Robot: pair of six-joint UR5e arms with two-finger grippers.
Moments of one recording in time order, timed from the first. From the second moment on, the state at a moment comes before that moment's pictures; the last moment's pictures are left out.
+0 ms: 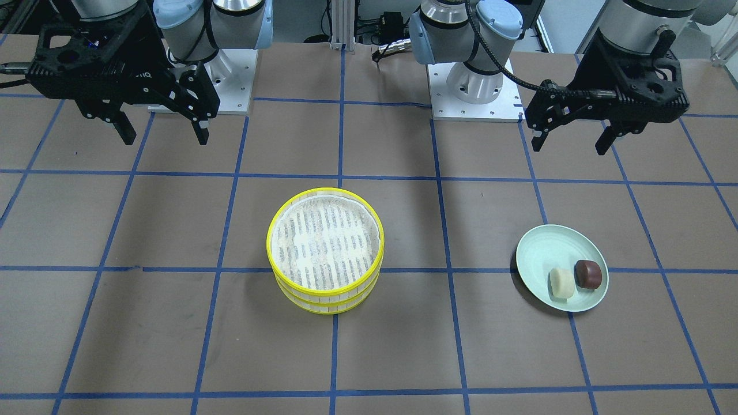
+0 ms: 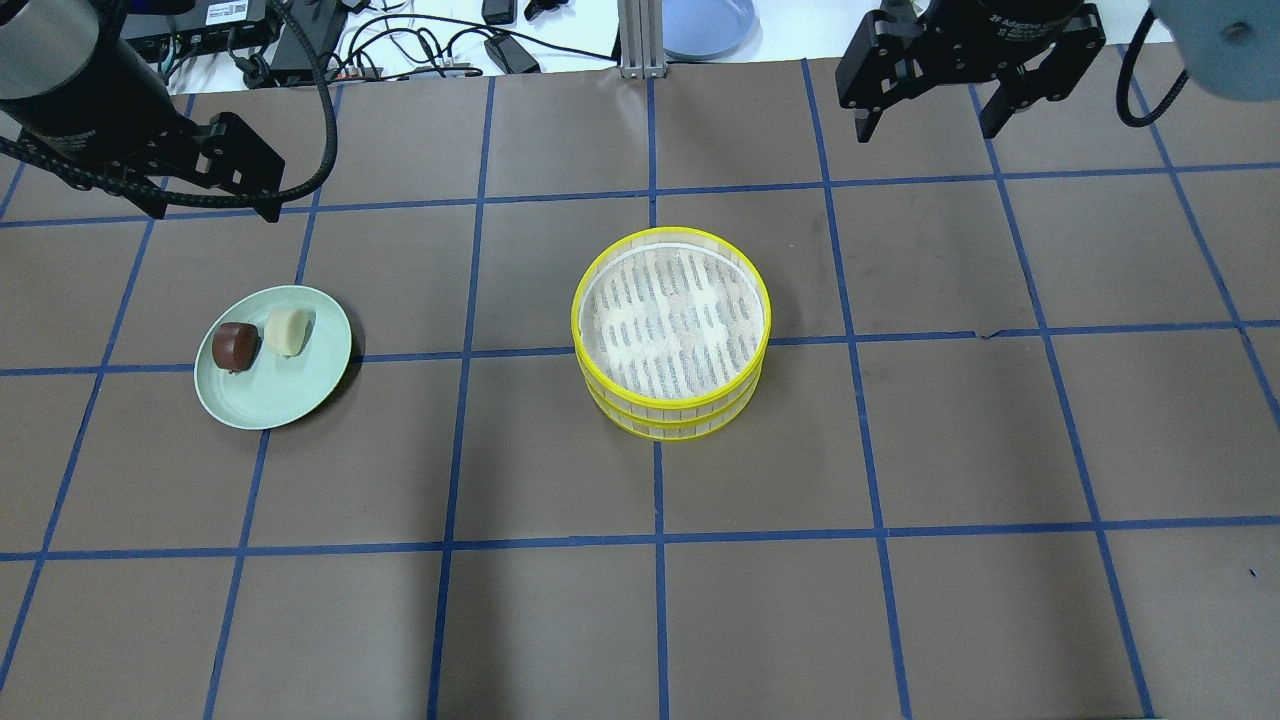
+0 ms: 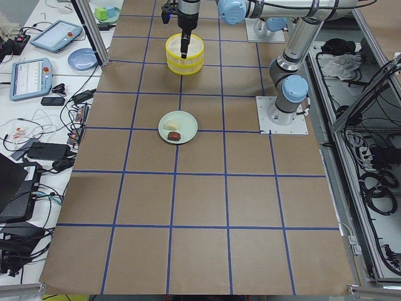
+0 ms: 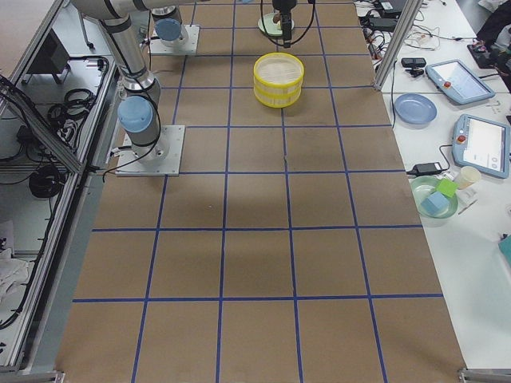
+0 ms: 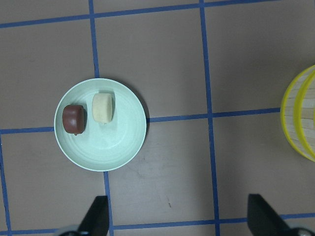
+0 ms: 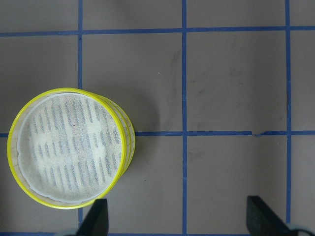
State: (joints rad) left arm -1.41 -1.51 -1.57 -1.52 1.59 0.23; right arm 1.61 -1.55 1.42 -1.60 -1.55 0.04
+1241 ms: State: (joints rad) left arm -1.39 -1.52 -1.60 -1.55 1.63 0.23; right arm 1.62 -1.55 1.53 -1.59 -1.57 0.07
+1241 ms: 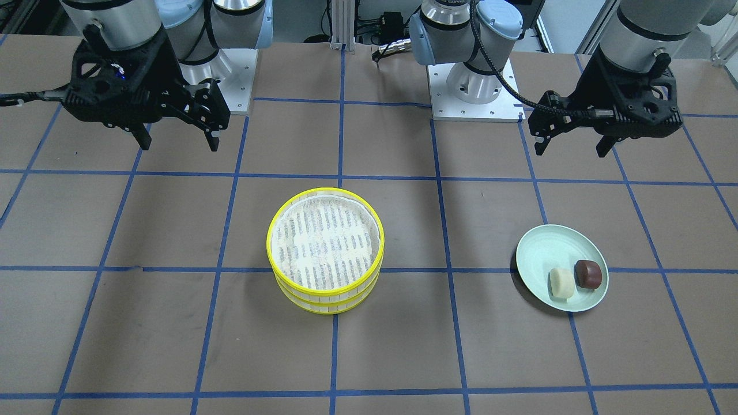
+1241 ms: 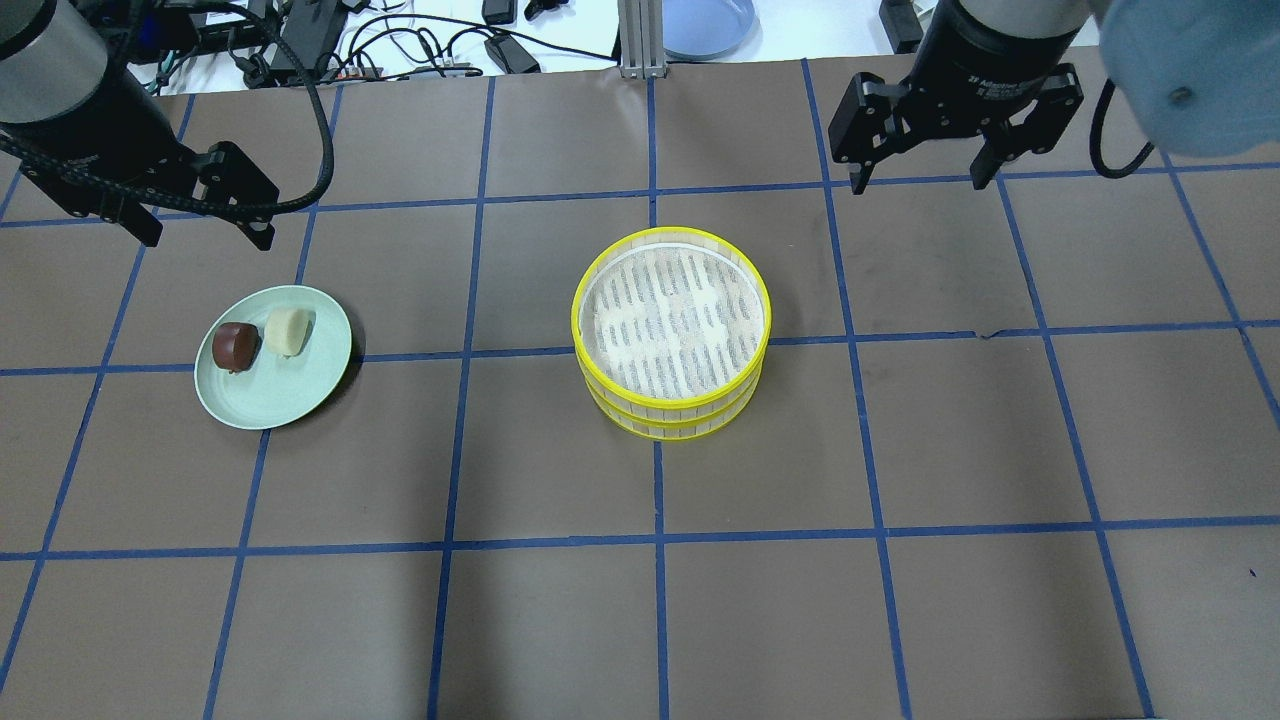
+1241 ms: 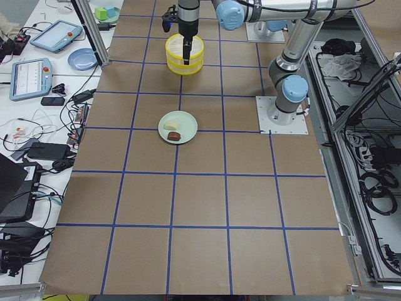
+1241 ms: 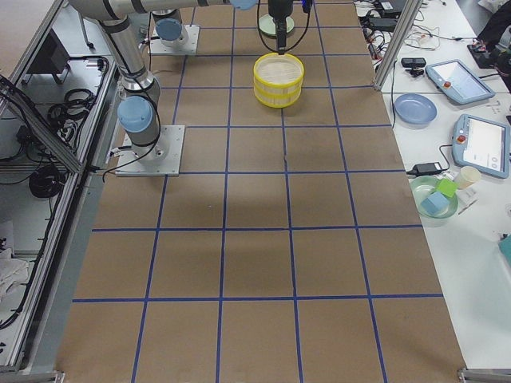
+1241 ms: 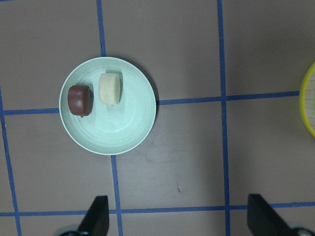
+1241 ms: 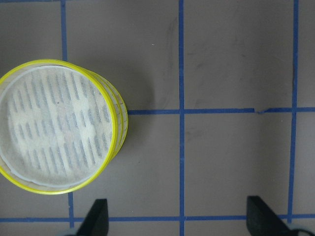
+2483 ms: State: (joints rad) left arm -1.35 -1.65 -1.63 -1.42 1.64 0.28; right arm 1.82 -1.26 1.69 -1.89 -1.60 0.22
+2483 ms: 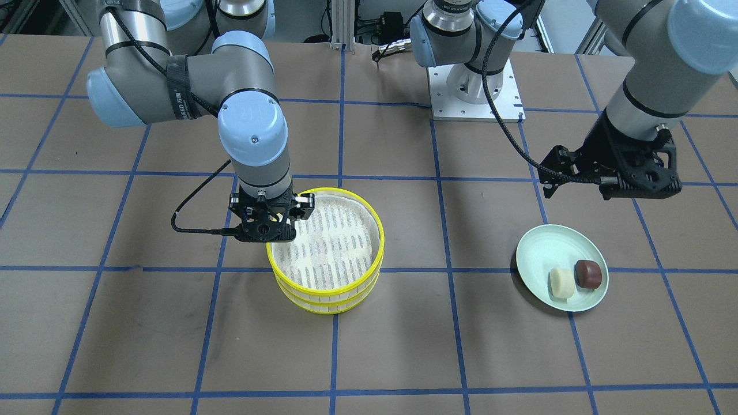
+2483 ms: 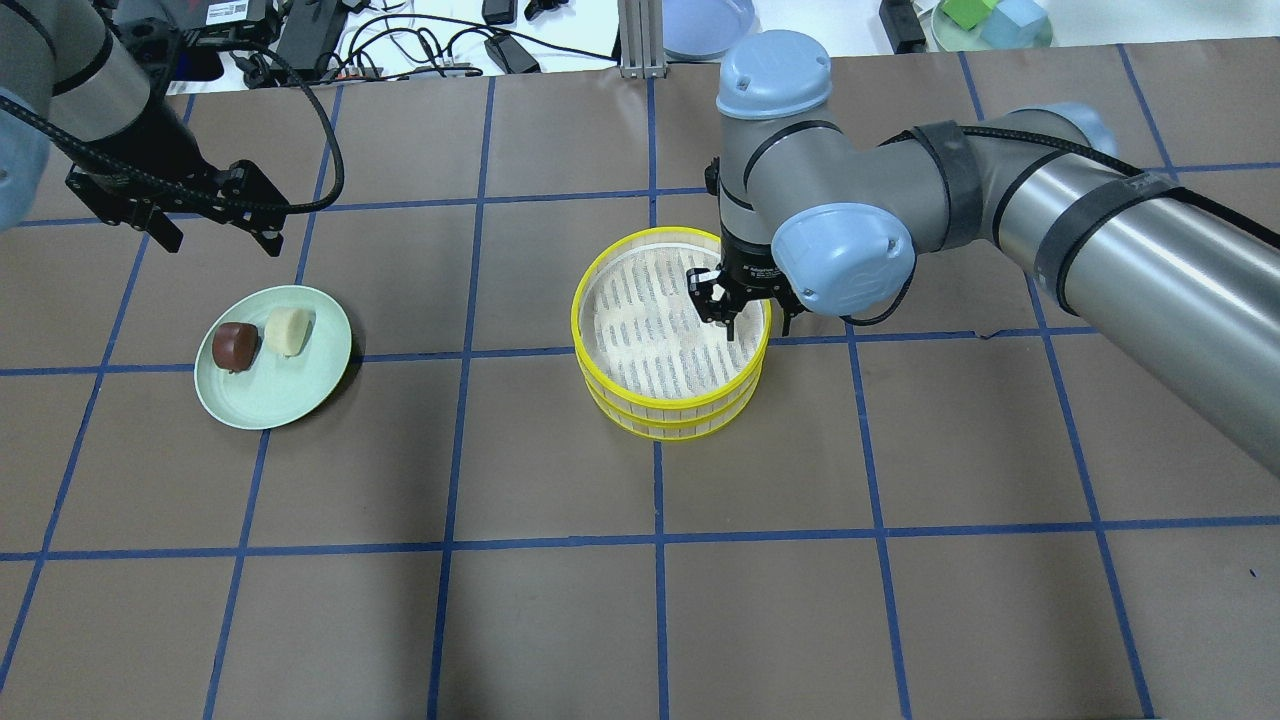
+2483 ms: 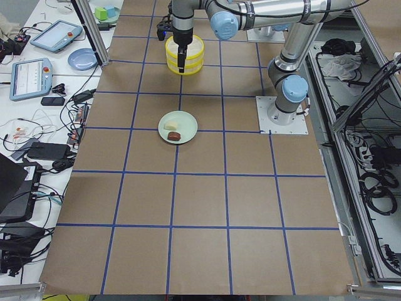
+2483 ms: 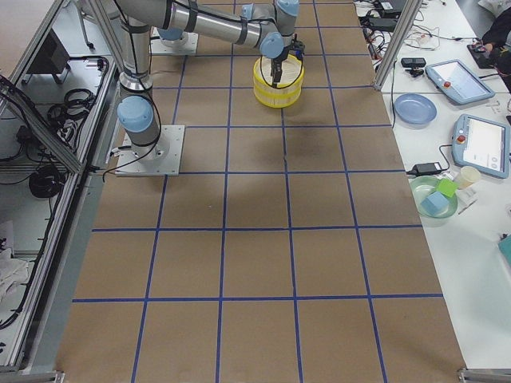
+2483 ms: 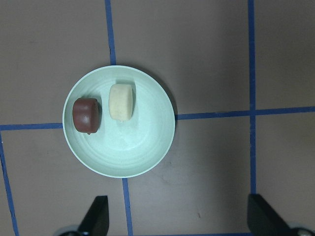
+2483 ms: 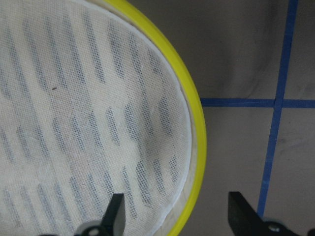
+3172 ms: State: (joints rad) left arm -1.30 -1.84 -1.64 -1.25 1.64 0.43; right arm 1.81 -1.26 1.70 -1.86 -1.59 0.22
